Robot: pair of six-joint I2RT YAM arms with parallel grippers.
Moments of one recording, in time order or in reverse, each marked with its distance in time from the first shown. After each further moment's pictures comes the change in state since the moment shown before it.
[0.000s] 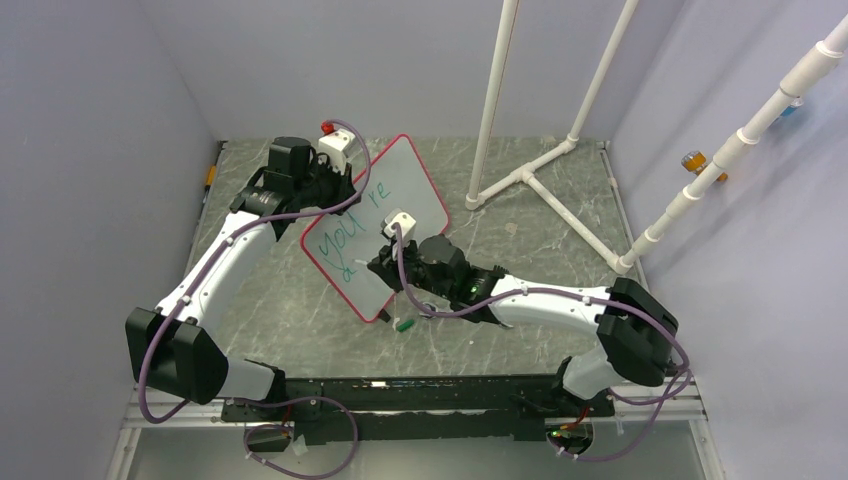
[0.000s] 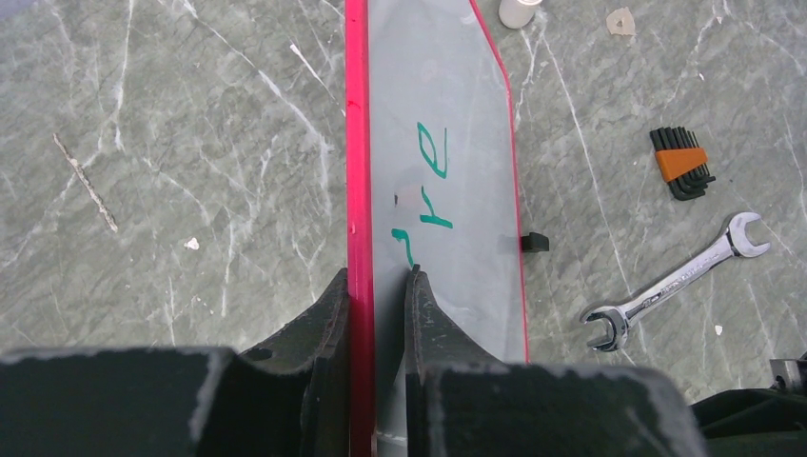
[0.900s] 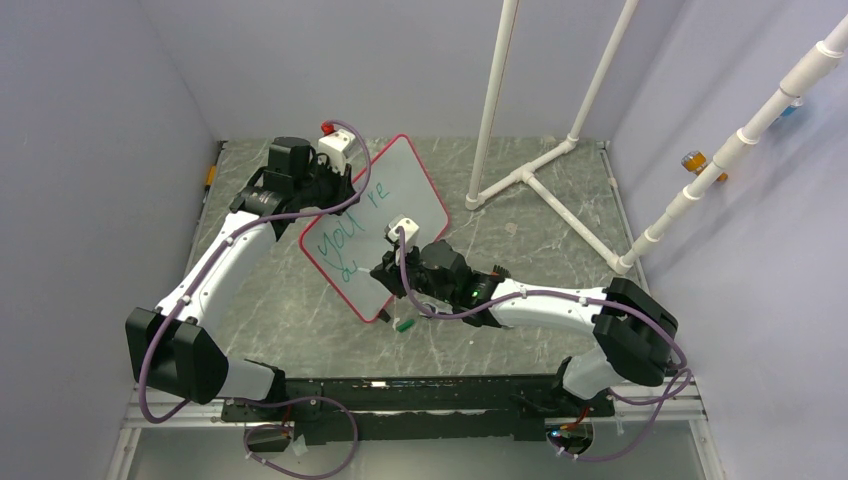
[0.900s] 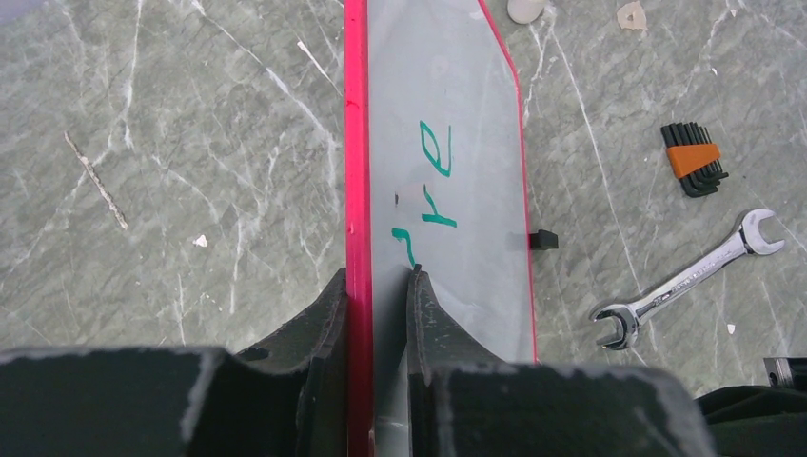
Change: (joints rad) left arm 0.002 0.000 0.000 -0.004 -0.008 0.015; right arm 0.000 0.009 -0.053 0.028 -0.010 0.053
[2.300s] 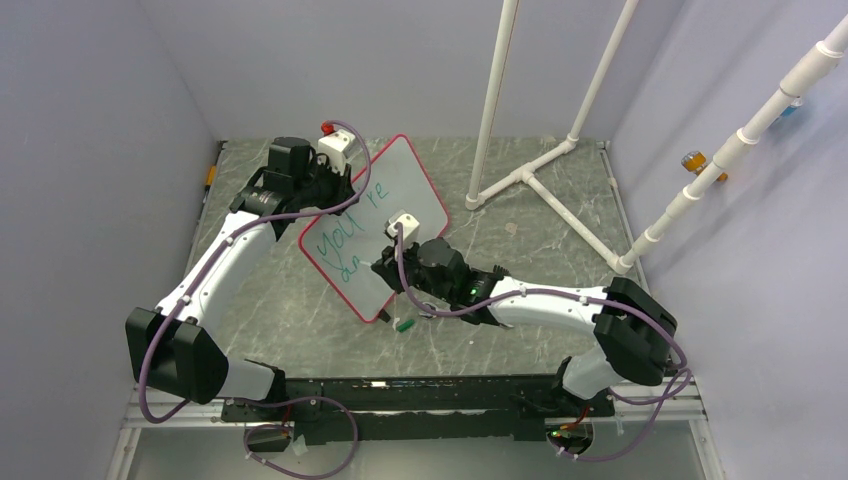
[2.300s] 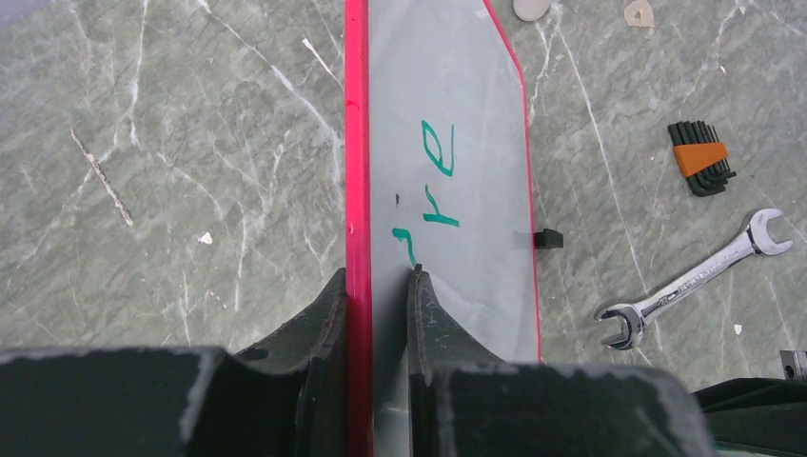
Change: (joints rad) left arm 0.000 0.000 0.000 -0.003 -0.010 0.006; right arm 0.002 0.007 0.035 -0.030 0.065 -0.008
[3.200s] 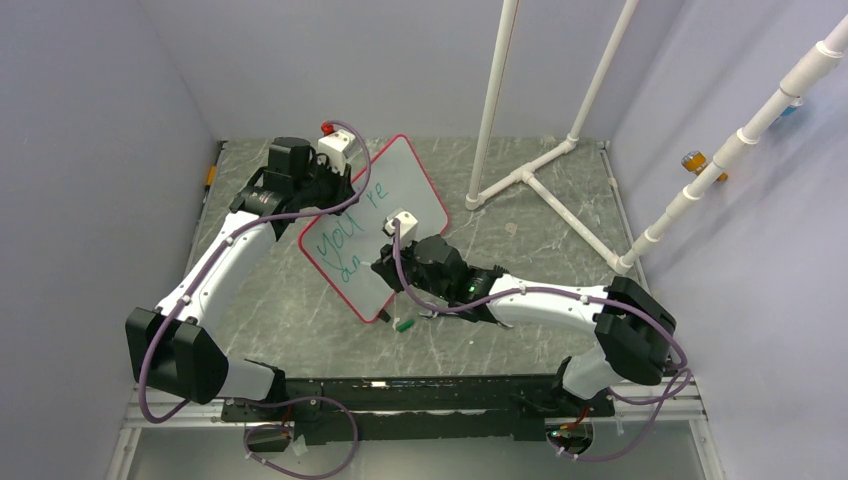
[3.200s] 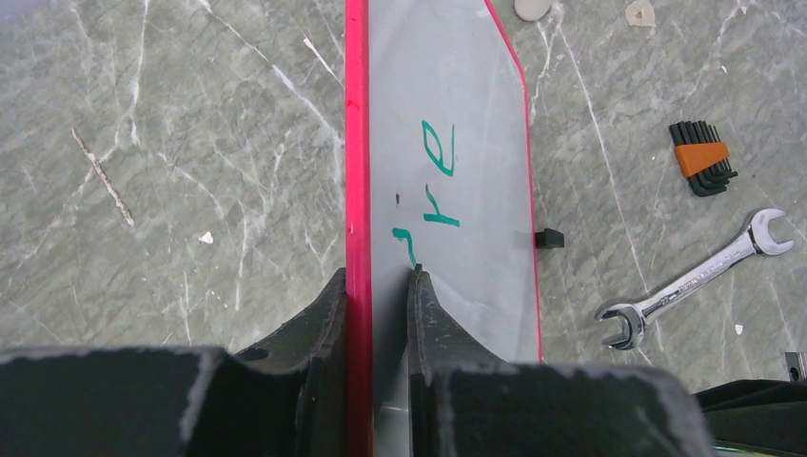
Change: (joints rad) left arm 0.000 0.000 0.000 -0.001 -0.002 0.000; right arm 0.000 0.002 0.027 -0.054 0.008 0.021
